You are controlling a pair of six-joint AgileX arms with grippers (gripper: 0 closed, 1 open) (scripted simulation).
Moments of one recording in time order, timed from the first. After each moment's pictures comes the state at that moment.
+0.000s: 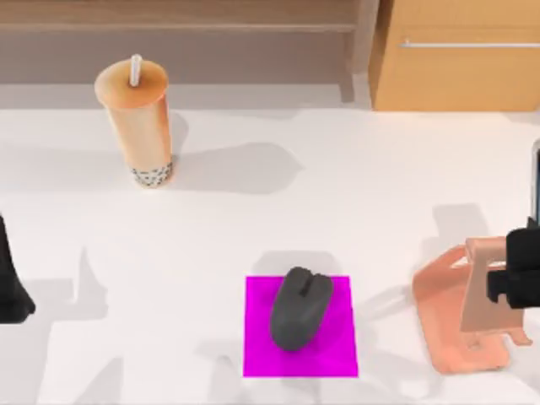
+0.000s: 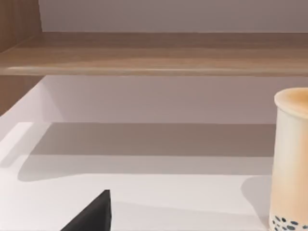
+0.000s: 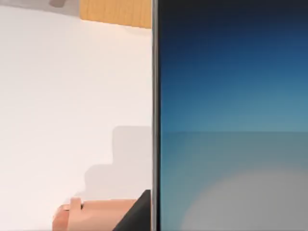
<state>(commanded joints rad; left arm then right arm) 0.00 0.00 0.00 0.00 0.00 0.00 0.88 0.81 0.66 -0.66 0.81 0.45</state>
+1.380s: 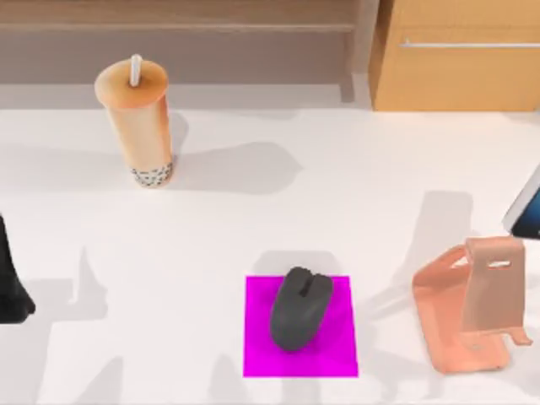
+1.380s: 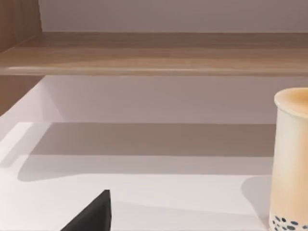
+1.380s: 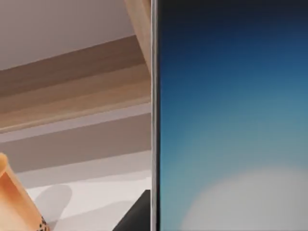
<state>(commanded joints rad) 0.00 0.00 0.00 0.00 0.00 0.00 1.04 0.60 0.72 -0.42 0.86 0.56</state>
